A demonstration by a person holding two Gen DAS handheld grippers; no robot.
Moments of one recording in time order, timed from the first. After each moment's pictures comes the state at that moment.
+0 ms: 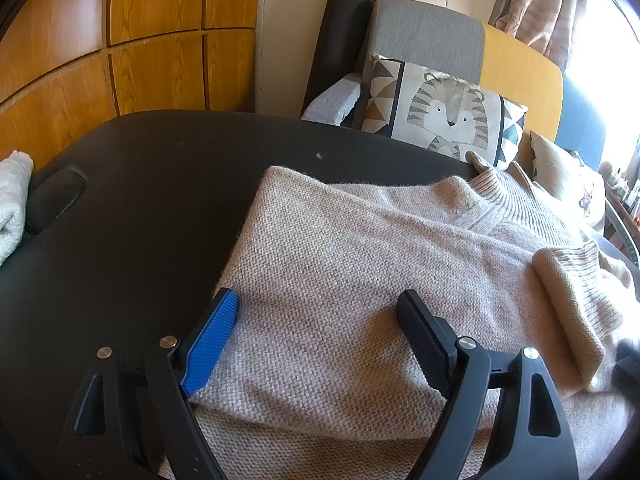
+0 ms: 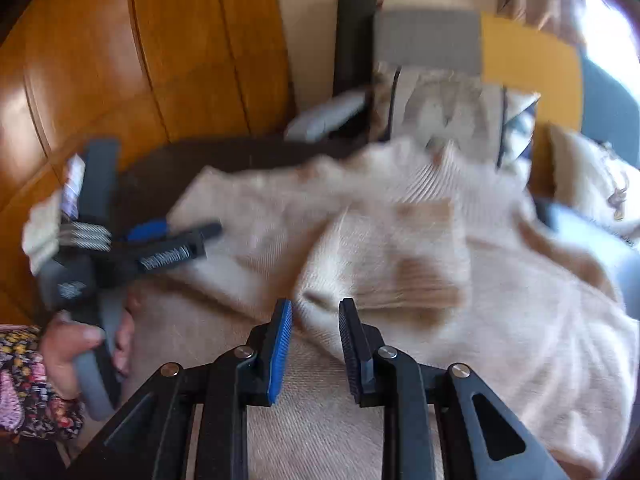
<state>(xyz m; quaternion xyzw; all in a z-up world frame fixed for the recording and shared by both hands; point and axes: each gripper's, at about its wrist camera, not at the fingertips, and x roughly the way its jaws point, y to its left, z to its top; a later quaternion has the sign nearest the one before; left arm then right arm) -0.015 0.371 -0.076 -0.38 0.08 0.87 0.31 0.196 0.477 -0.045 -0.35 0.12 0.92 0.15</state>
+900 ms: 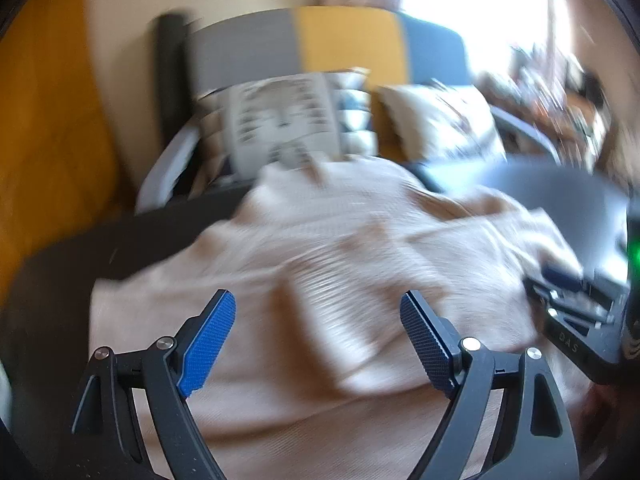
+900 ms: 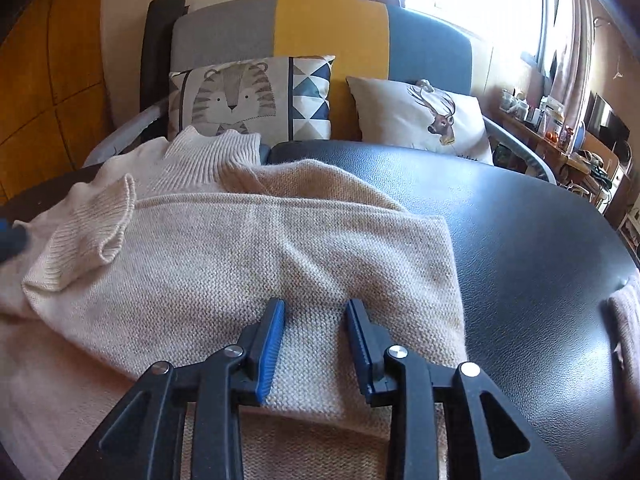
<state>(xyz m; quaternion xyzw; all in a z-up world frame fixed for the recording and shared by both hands) 0.124 0.487 -0.019 -0.27 0.26 0.78 0.50 0.294 0.577 -0.072 -0.36 0.16 0.81 0.43</state>
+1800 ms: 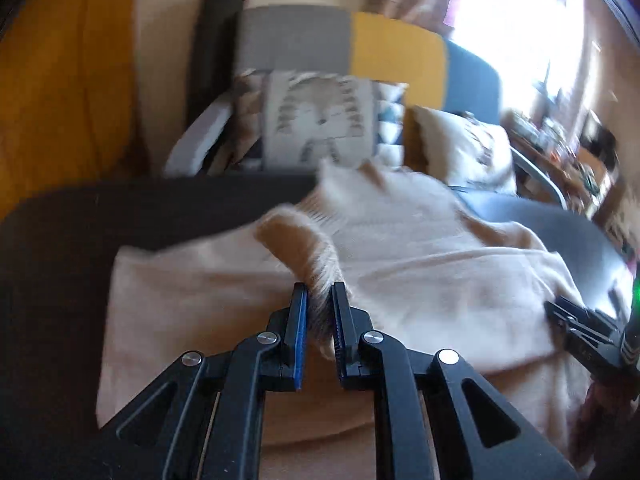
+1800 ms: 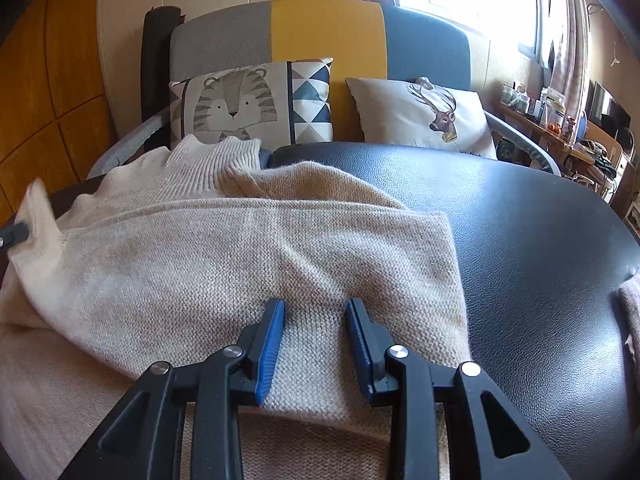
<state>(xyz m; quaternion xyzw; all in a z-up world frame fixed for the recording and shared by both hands) 0.019 0.415 -0.047 -0.37 0.11 0.79 0.47 0.301 0.581 -0.071 -0.34 0.18 0.82 0.43</state>
